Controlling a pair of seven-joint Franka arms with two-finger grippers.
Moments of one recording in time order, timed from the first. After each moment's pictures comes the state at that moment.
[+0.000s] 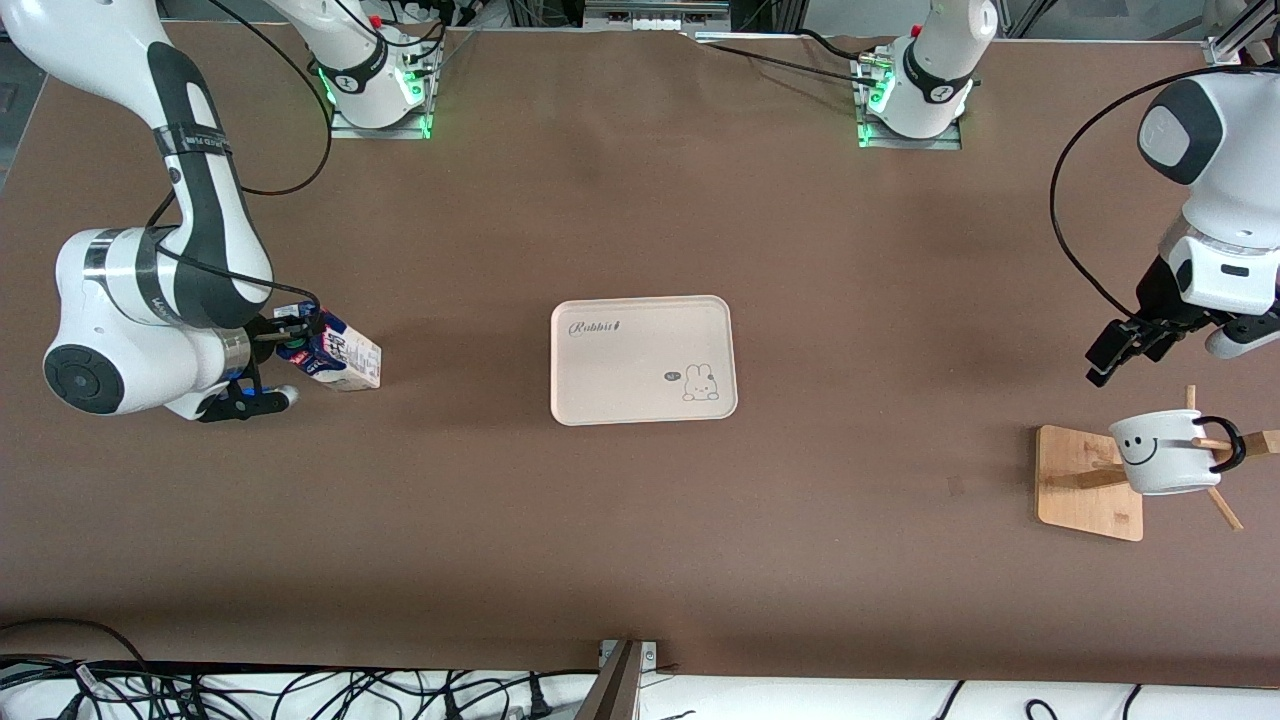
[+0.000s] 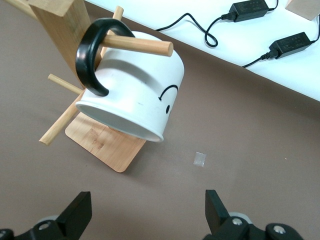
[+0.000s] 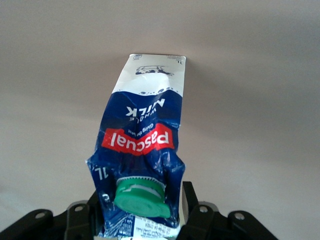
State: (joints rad) left arm 0.17 -0.01 -0.04 -2.20 0.02 2.59 -0.33; right arm 0.08 0.50 -0.04 -1.58 0.04 1.57 -0.12
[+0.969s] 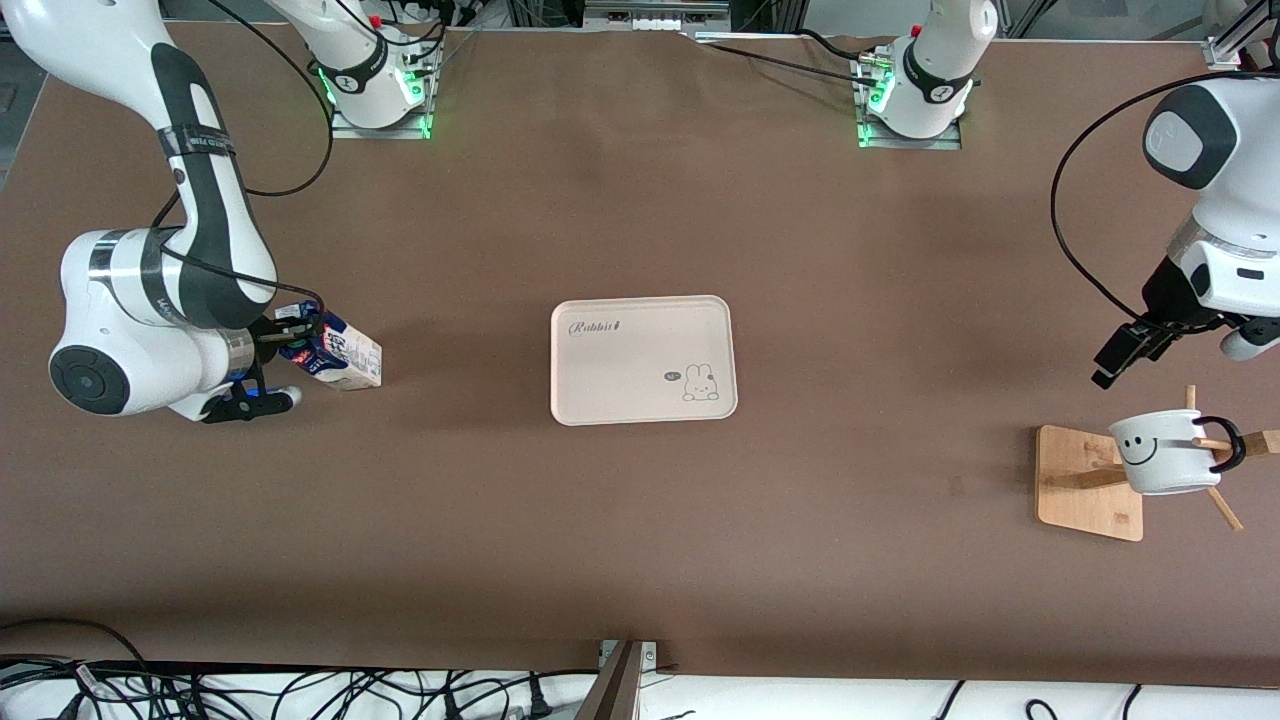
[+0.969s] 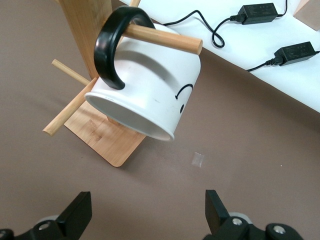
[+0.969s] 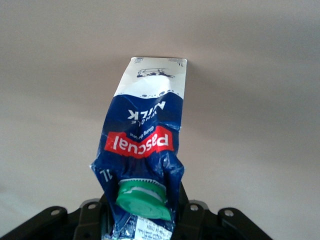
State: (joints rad) left arm 0.19 0.00 -0.04 -2.20 -0.06 2.59 -0.33; right arm 0.09 0.50 -0.04 -1.57 0.04 1.57 -0.12
